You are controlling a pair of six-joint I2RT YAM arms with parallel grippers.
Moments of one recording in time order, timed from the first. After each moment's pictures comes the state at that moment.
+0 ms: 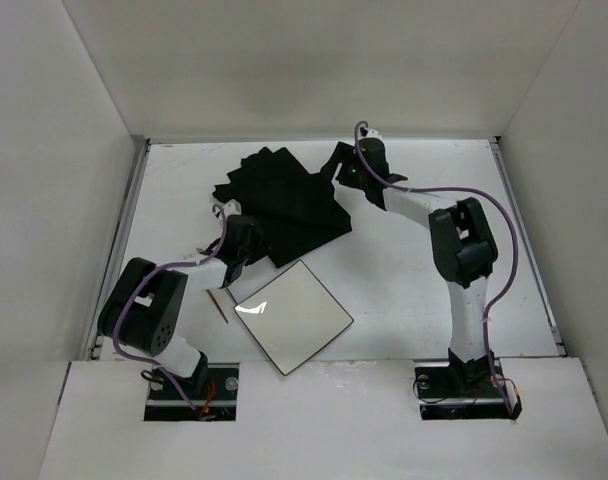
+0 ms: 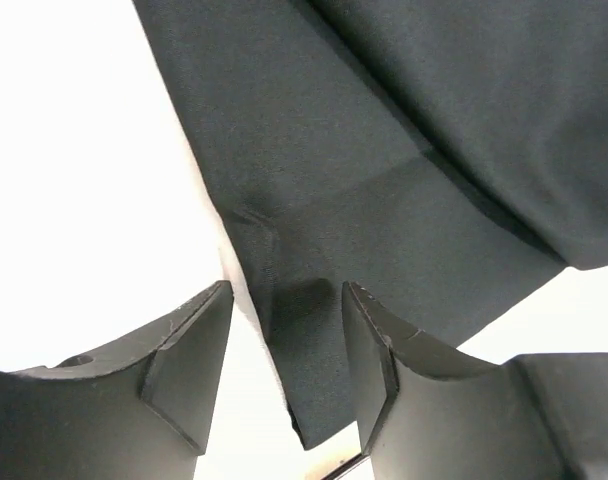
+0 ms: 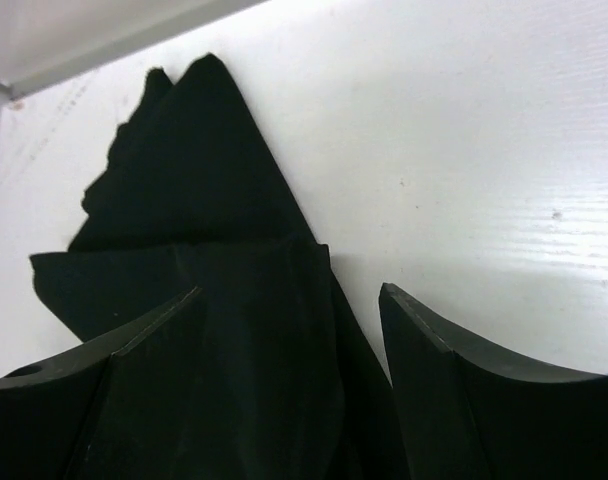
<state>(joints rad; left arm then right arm) -0.40 1.54 0.59 0.26 -0.11 -0.83 0.42 2.12 1.55 0.15 -0.01 0.63</state>
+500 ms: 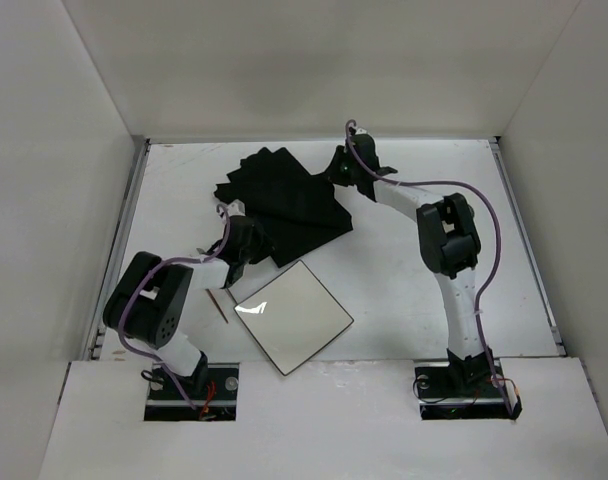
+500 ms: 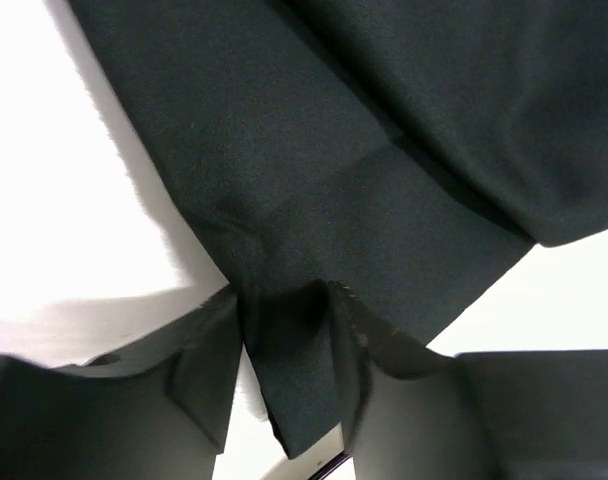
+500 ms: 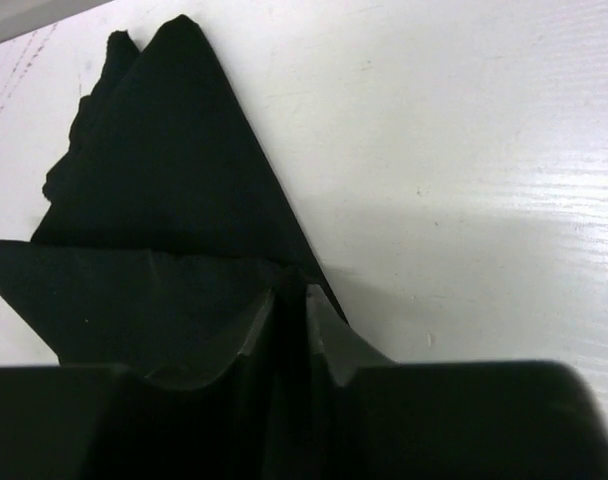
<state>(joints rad) -0.39 1.59 0.58 0.35 -0.03 -0.85 0.42 2.29 1.79 -0.02 -0.07 0.59</state>
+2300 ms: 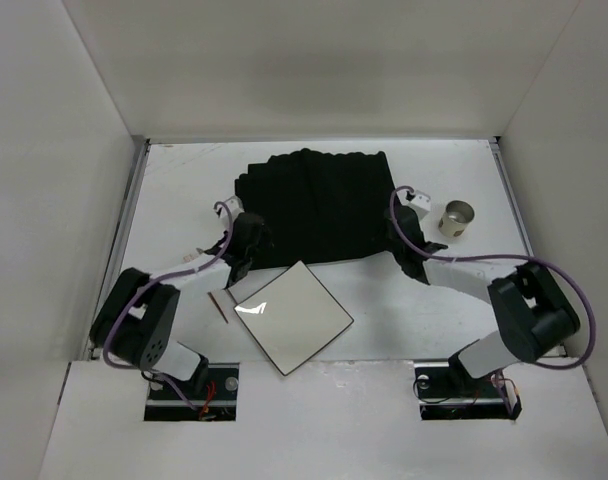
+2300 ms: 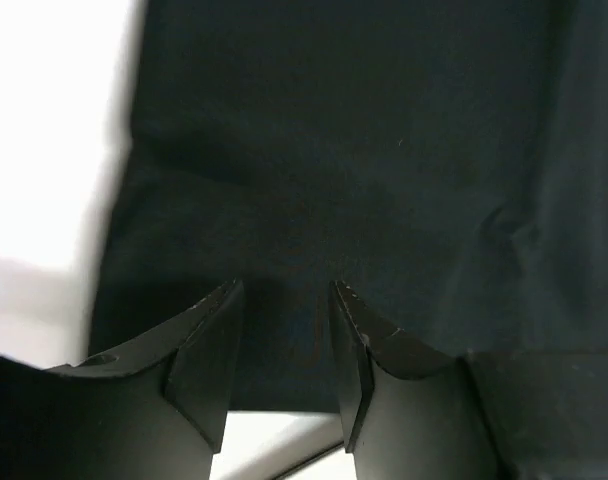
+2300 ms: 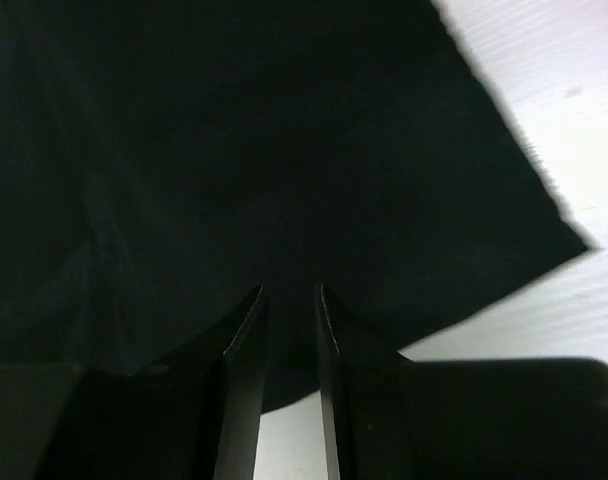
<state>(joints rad) -0.47 1.44 0.64 0.11 -0.33 -0.86 0.49 1.47 0.70 0.19 0.40 0.74</state>
